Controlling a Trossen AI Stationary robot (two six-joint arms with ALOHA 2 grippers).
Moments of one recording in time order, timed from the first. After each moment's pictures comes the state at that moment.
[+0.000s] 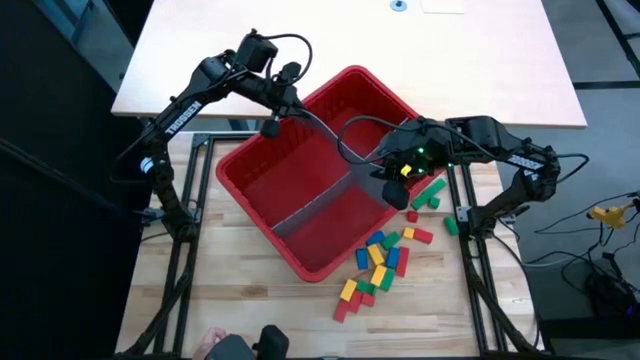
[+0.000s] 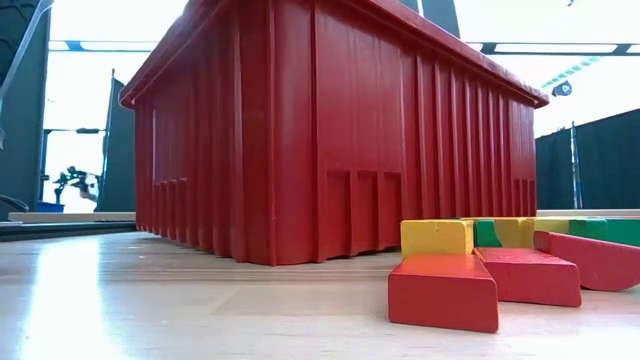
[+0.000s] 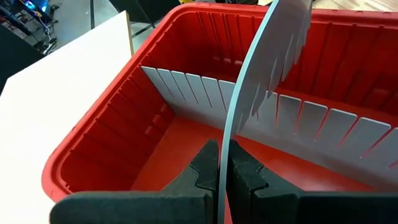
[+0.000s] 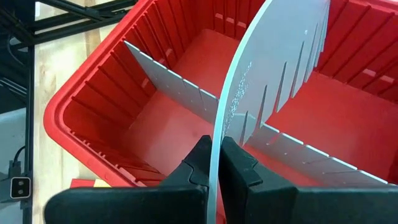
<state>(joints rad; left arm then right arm) 0.72 1.77 2.12 -1.10 0.56 0.95 0.00 1.49 1.99 -1.30 0.06 0.22</state>
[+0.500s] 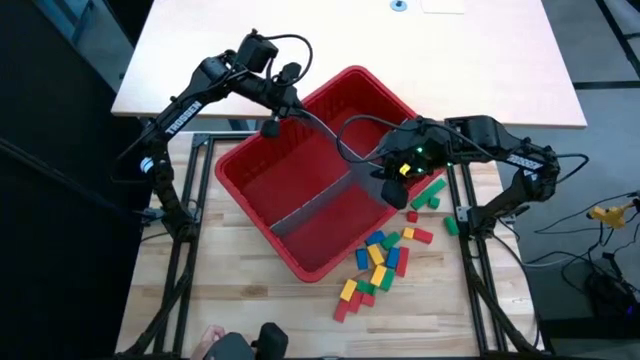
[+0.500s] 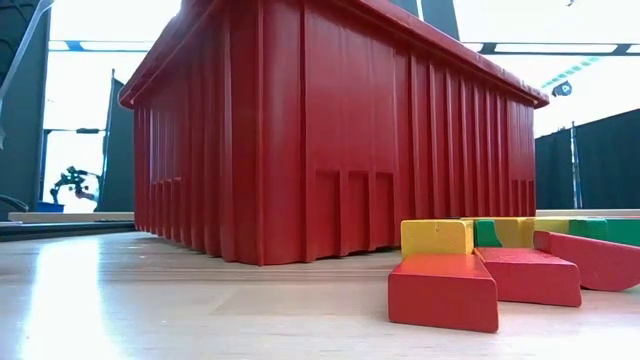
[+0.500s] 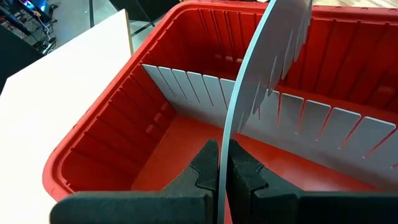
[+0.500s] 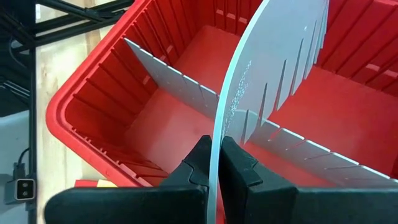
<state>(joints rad) 0.73 1.77 2.12 -1.10 0.55 0.96 0.00 1.49 1.99 -1.30 0.04 0.25</state>
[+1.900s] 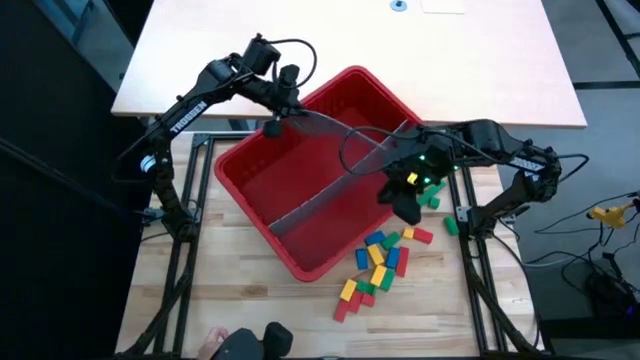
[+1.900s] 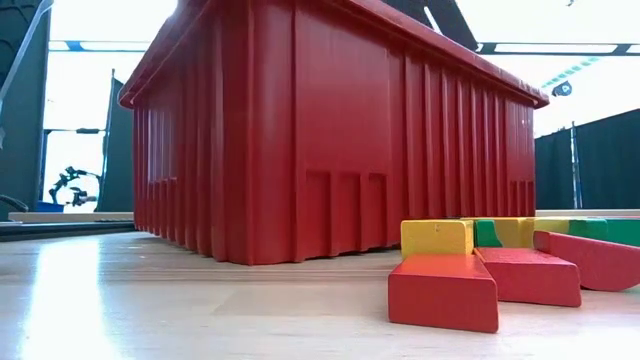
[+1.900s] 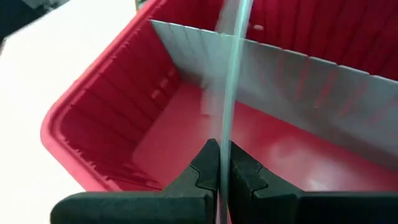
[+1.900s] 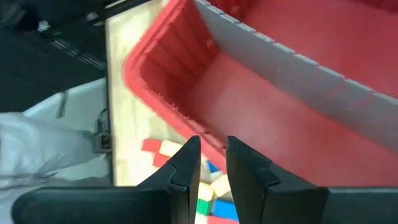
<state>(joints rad) 0.74 1.77 2.02 -1.05 0.49 0.94 0.00 1.48 1.99 -1.36 -0.17 0.31</state>
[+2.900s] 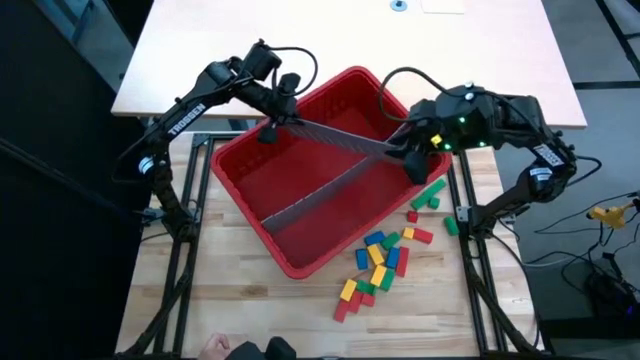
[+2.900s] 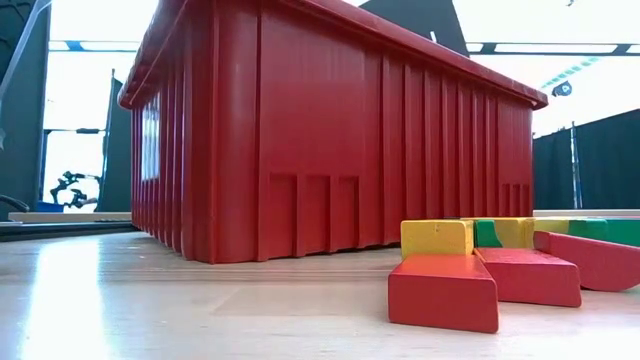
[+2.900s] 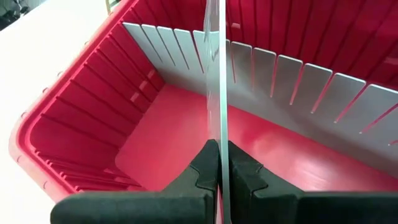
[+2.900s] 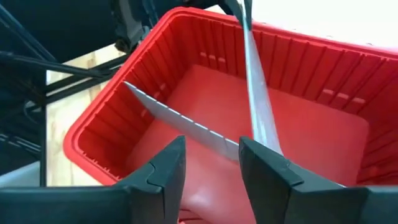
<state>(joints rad) 0.70 1.75 2.03 -1.16 0.51 1.03 -0.13 1.45 2.17 -1.36 0.08 0.26</state>
